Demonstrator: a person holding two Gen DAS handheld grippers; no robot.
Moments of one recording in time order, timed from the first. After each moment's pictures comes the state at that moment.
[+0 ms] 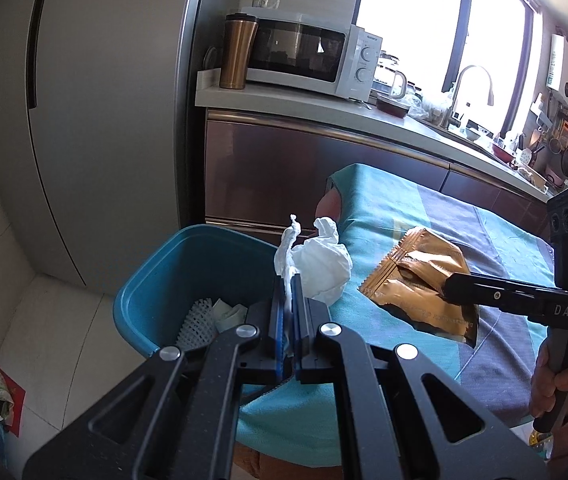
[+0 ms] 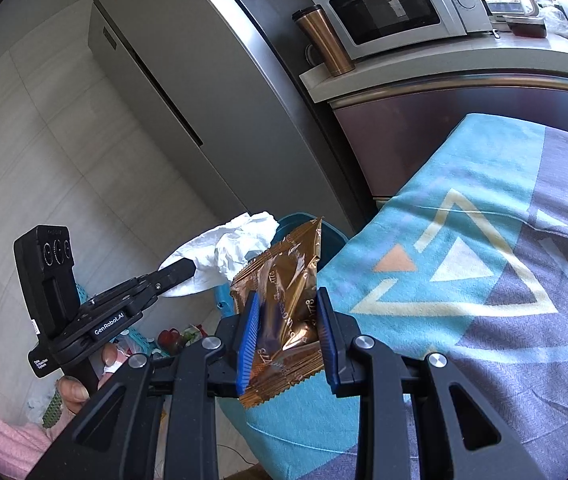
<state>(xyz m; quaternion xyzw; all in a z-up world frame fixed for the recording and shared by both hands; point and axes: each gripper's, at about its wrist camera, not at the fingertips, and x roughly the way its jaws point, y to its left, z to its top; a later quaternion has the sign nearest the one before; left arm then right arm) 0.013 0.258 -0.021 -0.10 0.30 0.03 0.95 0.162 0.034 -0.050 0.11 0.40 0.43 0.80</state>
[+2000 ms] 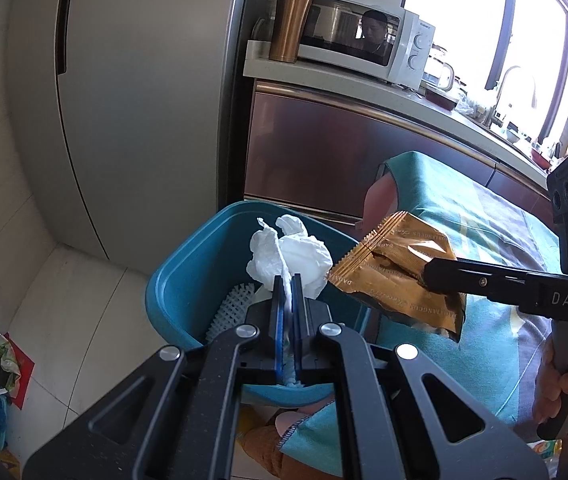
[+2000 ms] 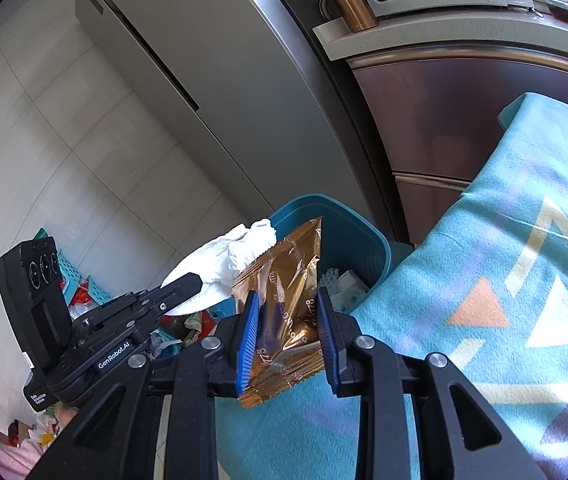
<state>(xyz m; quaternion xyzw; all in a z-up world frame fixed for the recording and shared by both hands) 0.036 0.300 -0.057 -0.13 0.34 0.09 0.93 0.200 0.115 -0.068 0.07 0.45 0.44 0.77</state>
